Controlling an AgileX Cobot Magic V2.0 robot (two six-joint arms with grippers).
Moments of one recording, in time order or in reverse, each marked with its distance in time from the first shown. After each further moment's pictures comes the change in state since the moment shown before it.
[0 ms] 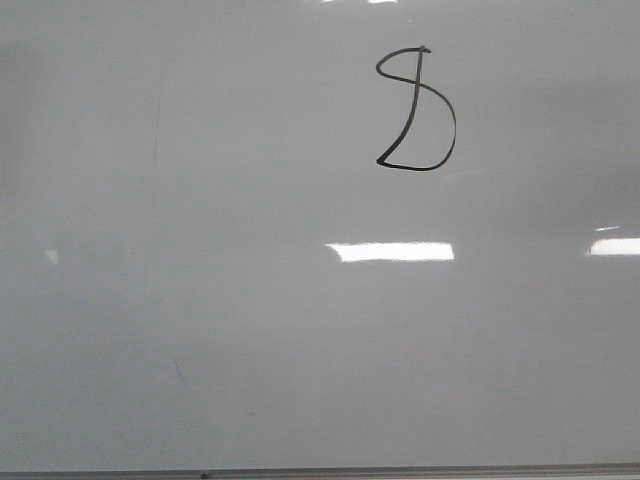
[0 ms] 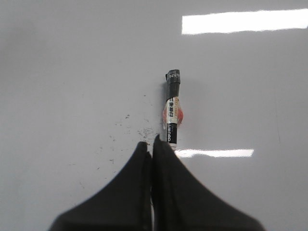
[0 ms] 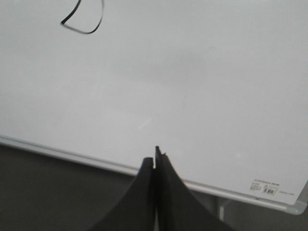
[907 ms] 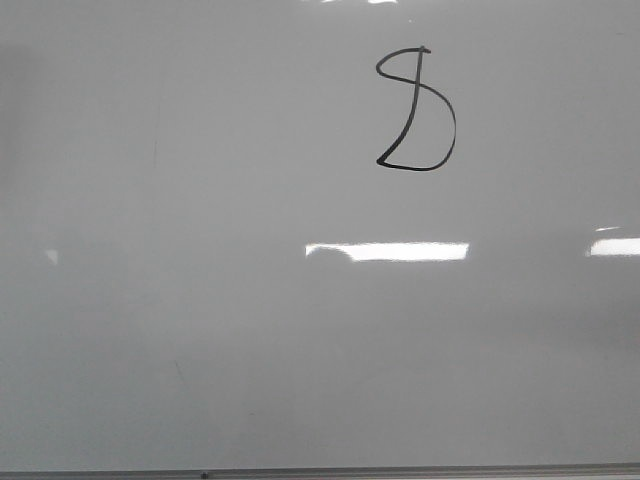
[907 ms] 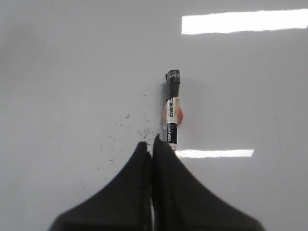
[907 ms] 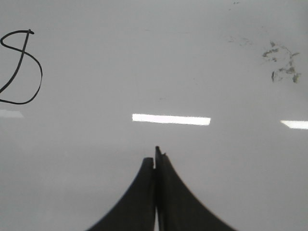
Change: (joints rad) left arm 0.000 0.000 0.000 0.000 -0.002 0.000; right arm -0.087 -0.394 0.712 0.024 -0.818 0.000
